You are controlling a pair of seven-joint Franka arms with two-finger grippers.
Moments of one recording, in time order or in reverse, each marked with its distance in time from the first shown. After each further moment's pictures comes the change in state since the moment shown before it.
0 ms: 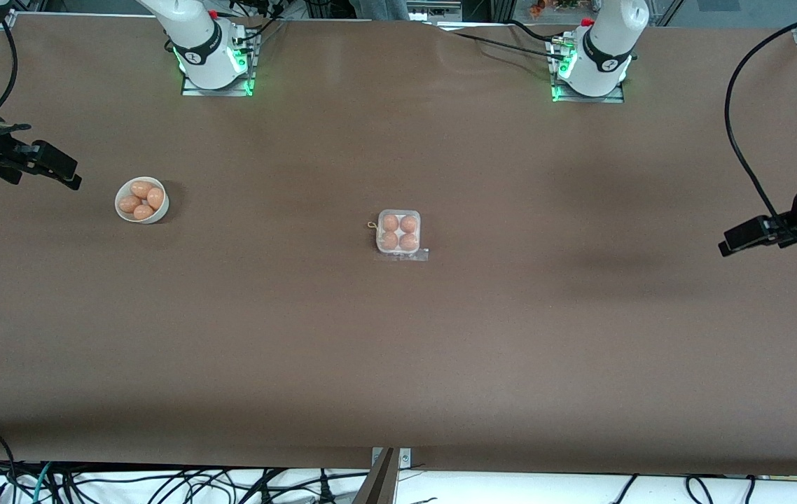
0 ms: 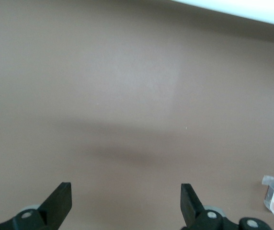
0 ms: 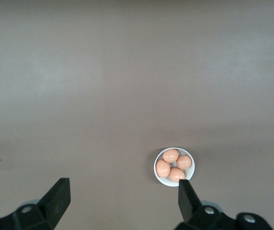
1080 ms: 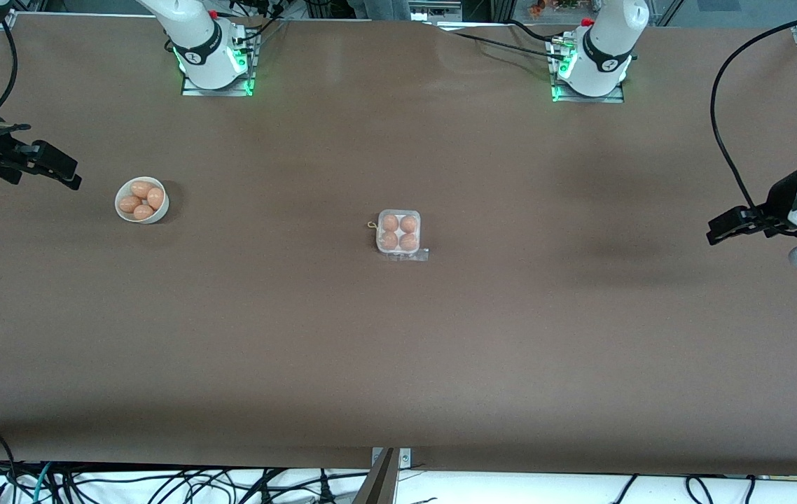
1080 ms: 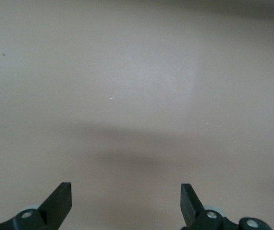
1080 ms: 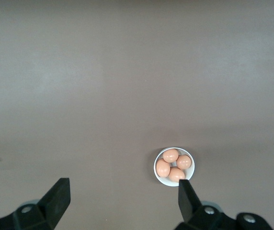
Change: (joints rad) left arm 0.066 -0.096 -0.075 -0.221 0.064 0.141 0.001; right arm 0.000 0.000 0.000 0.000 0.000 -0.001 0.000
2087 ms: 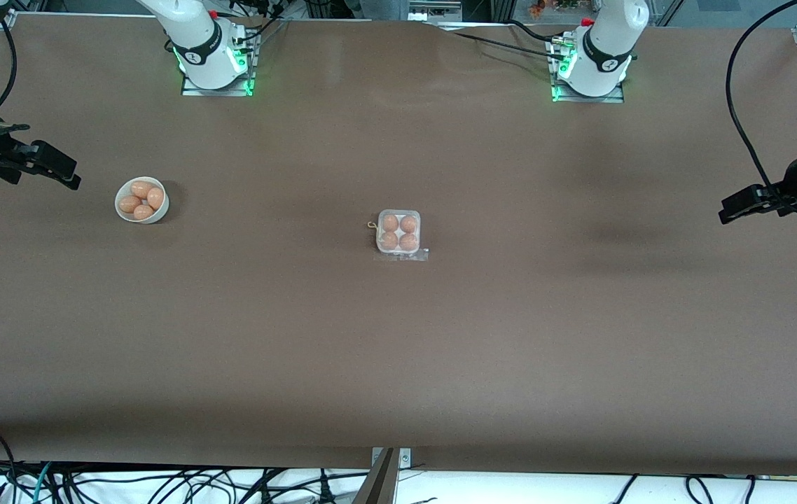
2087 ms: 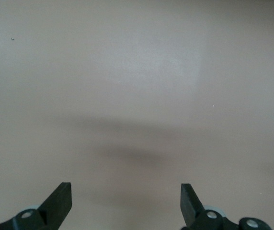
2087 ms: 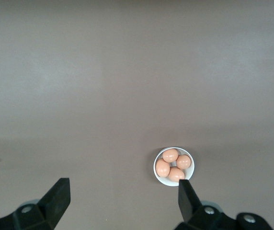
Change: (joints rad) left arm 0.017 -0.036 -0.013 0.011 0.027 -0.105 0.022; right arm -0.001 0.000 -0.001 0.000 0.000 -0.001 0.000
